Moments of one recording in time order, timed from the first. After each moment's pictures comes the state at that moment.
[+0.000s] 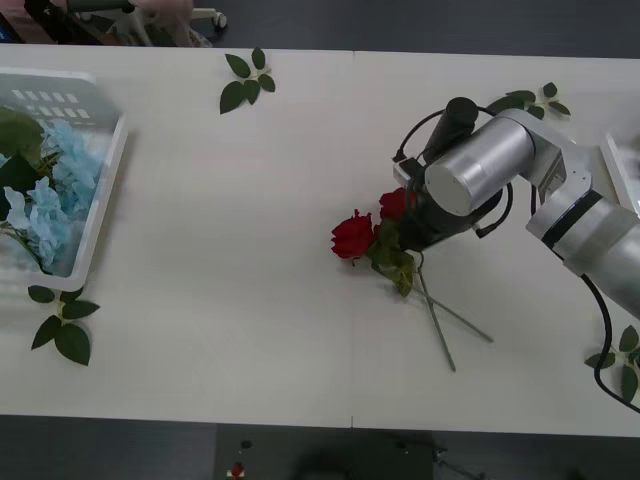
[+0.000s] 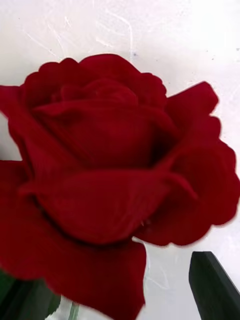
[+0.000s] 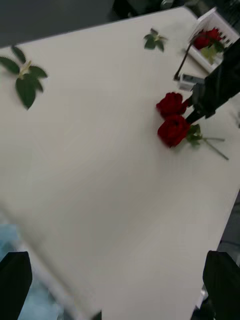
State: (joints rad) right arm -0.82 -0.55 0.68 -1.30 -0.71 1.32 1.37; left arm -0.44 1.32 -0.15 -1.15 2.28 1.38 -2.68
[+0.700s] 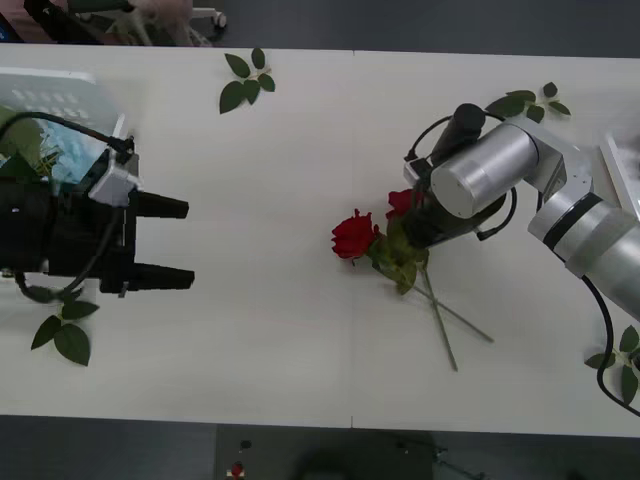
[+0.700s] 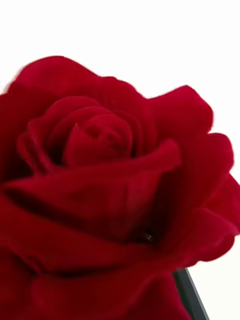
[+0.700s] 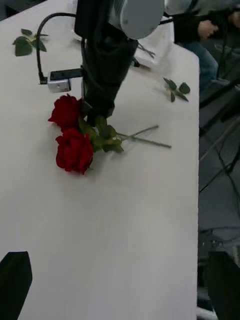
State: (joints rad) right arm -0.82 -0.54 0.68 -1.21 -0.70 1.26 1.33; left arm -0.24 1.14 -0.22 -1.89 2.02 1.03 -2.68
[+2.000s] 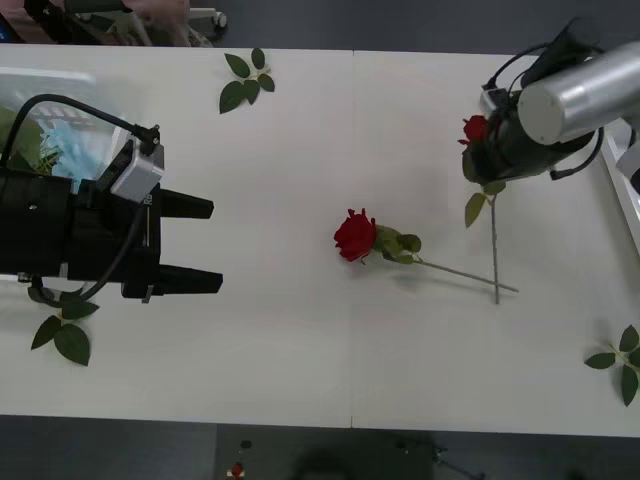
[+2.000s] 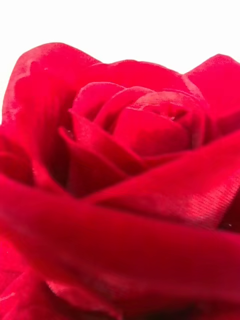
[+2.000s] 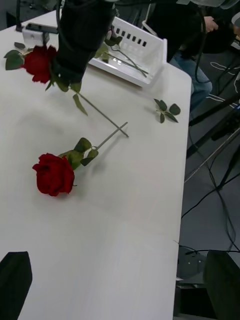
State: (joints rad) right arm -0.90 -0.72 0.54 -1.15 -0.79 1.23 1.39; left arm -0.19 0.96 -0.10 -2.06 1.83 1.09 -2.39
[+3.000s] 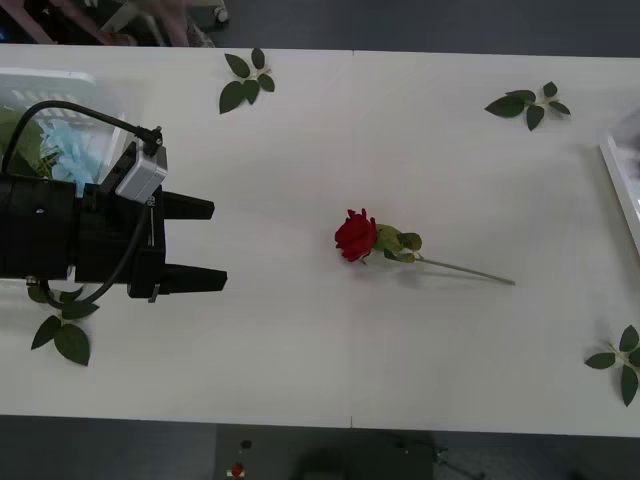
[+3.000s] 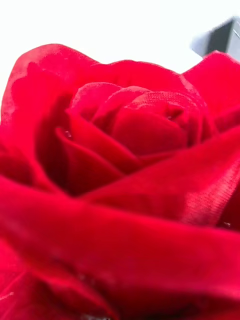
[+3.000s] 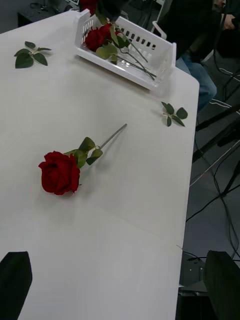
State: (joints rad) right arm -0.96 -0.90 0.35 -0.65 -0.51 0.88 1.77; left arm -0.18 1.02 -0.16 -2.06 1.85 1.00 -2.39
